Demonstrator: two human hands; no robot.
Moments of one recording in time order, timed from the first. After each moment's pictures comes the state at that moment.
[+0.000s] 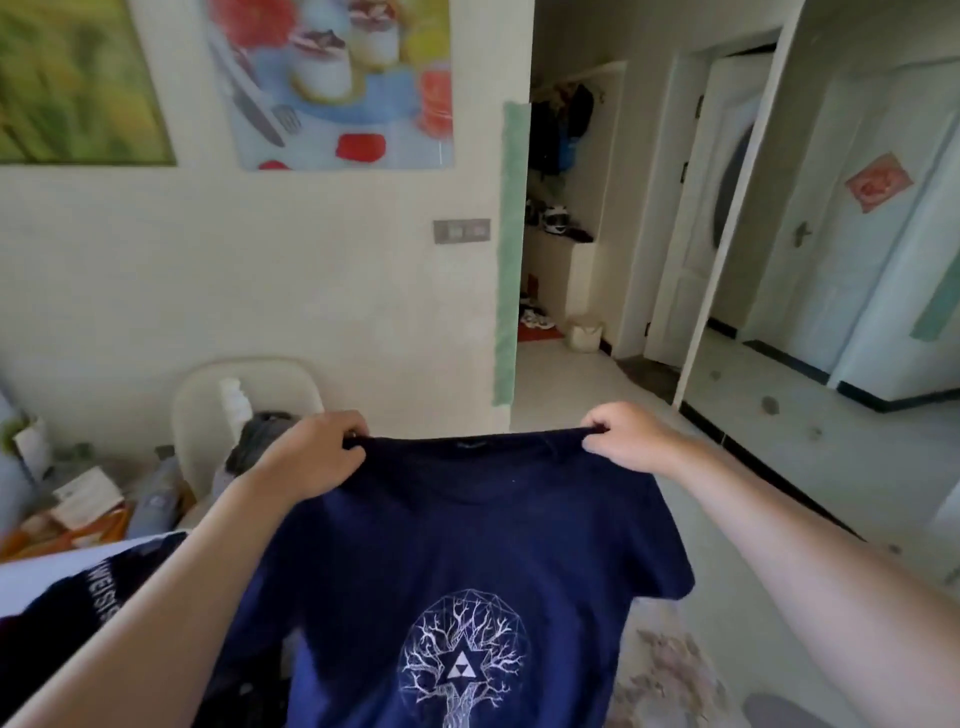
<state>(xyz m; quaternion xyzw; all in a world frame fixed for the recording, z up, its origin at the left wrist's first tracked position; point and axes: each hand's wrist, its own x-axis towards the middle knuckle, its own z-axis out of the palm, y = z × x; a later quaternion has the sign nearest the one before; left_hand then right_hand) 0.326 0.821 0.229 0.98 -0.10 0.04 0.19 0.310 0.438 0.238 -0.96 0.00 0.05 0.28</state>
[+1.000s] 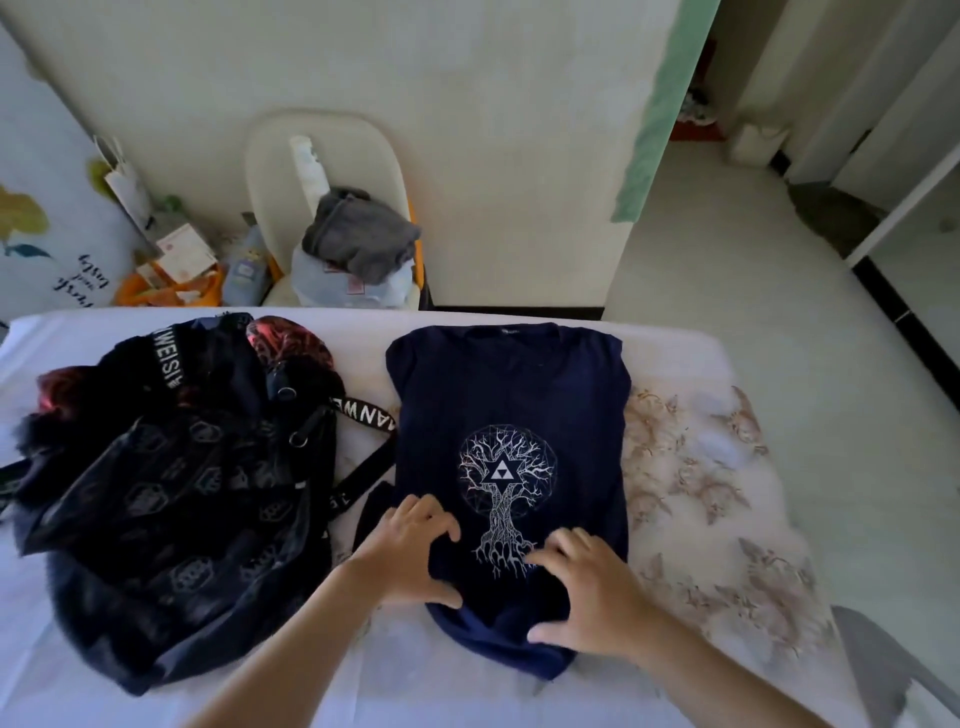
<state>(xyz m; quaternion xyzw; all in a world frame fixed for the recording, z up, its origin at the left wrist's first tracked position) 0.247 0.815 -0.105 0.95 -0.13 -0.23 0.16 0.246 0.526 -0.112 -0.92 -0.30 0.21 0.12</state>
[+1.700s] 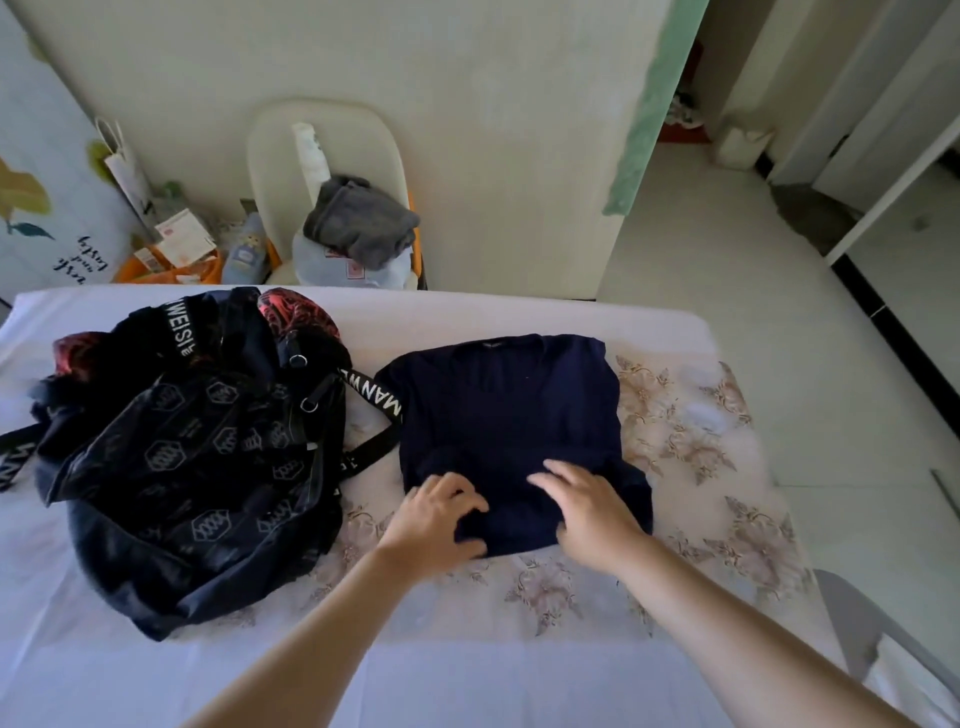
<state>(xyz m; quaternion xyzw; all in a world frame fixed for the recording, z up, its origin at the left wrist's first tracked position) 0.210 0.790 -0.111 0.96 -0.12 -0.12 0.21 0.254 0.537 -0.103 -0.95 -0.24 0.14 0.13</state>
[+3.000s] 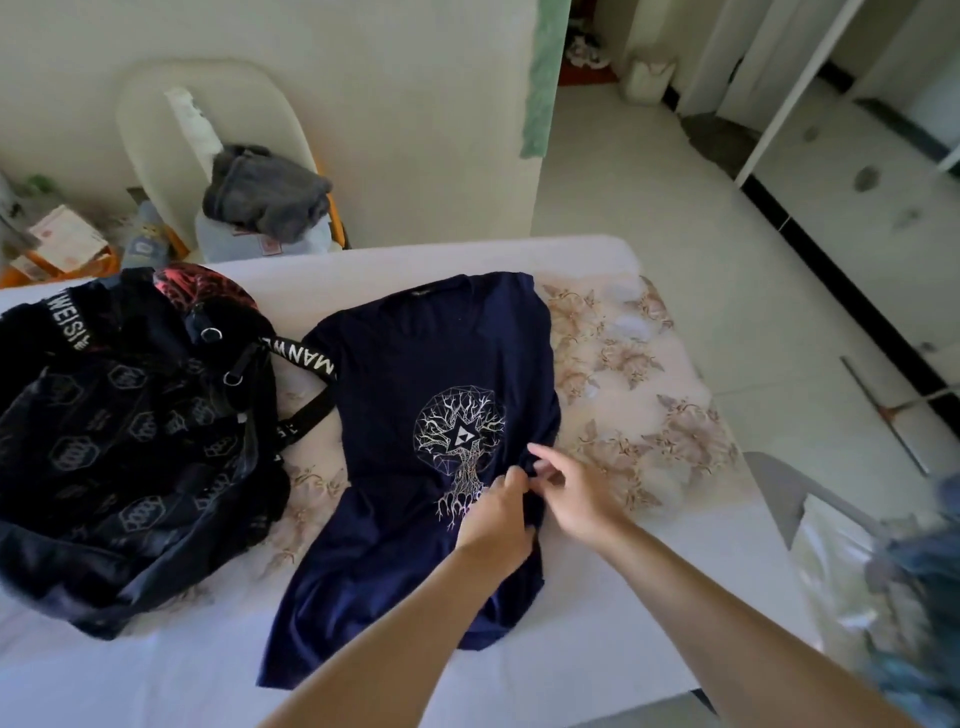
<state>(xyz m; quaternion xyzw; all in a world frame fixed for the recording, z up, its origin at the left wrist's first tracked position) 0.148 0.646 -0.121 0.94 -0.07 -0.23 0.26 0.168 0.501 -0.135 -0.88 0.09 0.17 0.44</state>
